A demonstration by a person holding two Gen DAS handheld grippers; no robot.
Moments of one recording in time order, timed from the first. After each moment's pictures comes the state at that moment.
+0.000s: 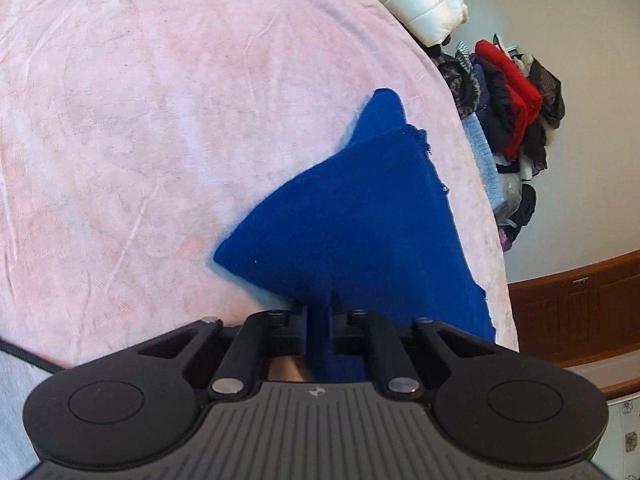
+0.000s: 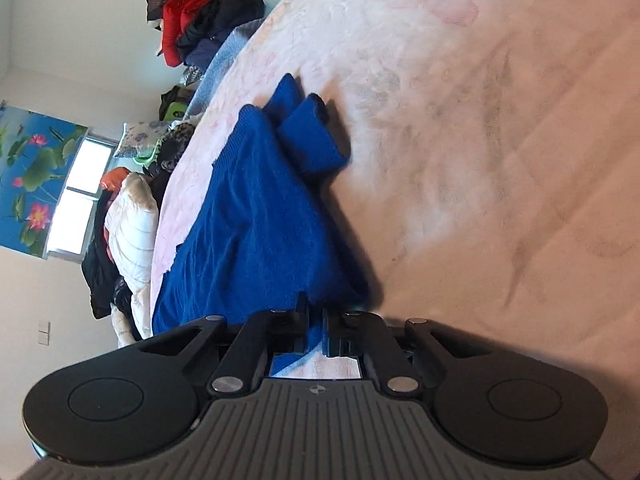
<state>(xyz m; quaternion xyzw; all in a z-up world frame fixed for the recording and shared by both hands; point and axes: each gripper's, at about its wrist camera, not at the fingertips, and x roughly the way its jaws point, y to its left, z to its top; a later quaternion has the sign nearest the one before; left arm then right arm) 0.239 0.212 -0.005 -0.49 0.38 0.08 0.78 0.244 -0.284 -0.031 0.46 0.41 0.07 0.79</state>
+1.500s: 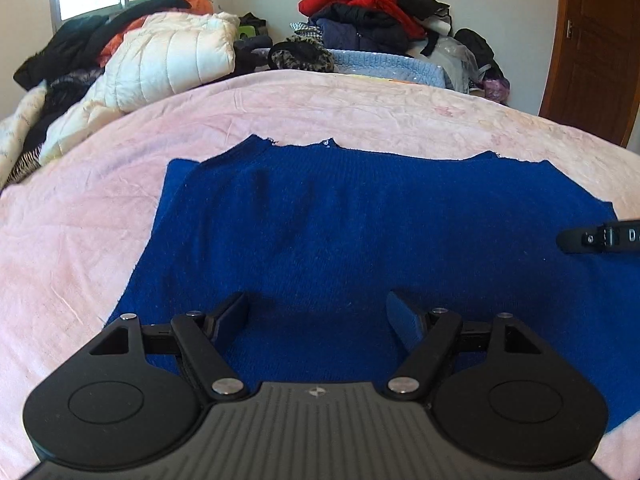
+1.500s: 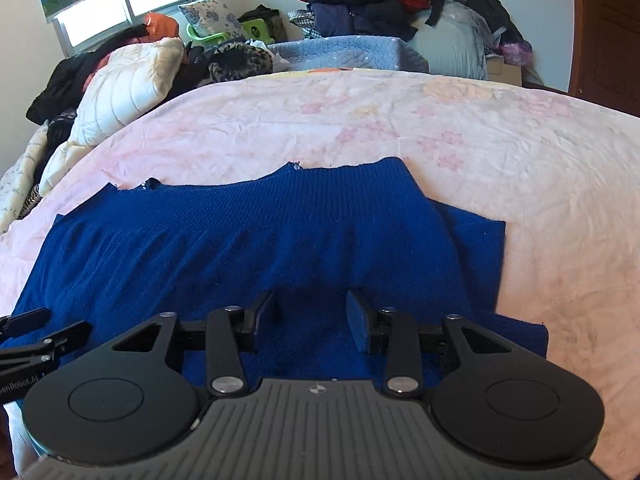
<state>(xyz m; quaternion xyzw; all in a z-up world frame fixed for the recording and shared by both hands) 0.309 0.079 0.015 -0.01 0.36 0.04 0.93 0.375 -0.179 0.009 0.05 0.39 0.13 0.91</state>
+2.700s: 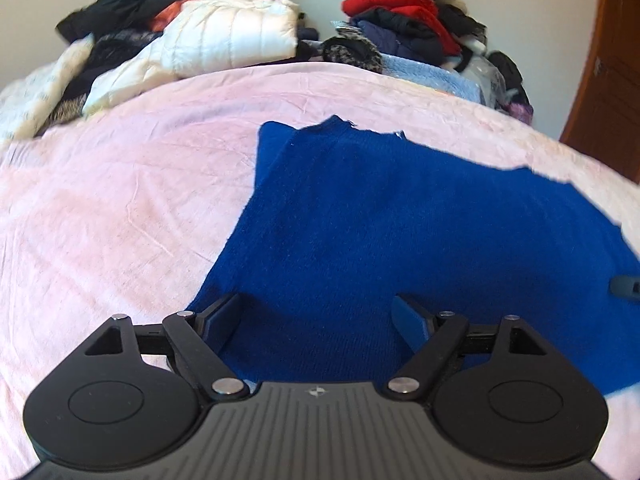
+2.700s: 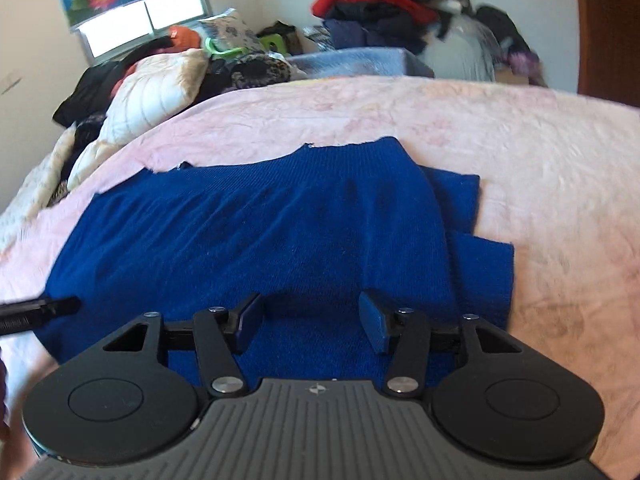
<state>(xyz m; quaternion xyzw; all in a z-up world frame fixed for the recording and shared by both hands) 0.259 0.140 0.022 -0.09 0.36 0.07 0.93 0.312 -0.201 0.022 0.08 0.37 0.14 0.91</state>
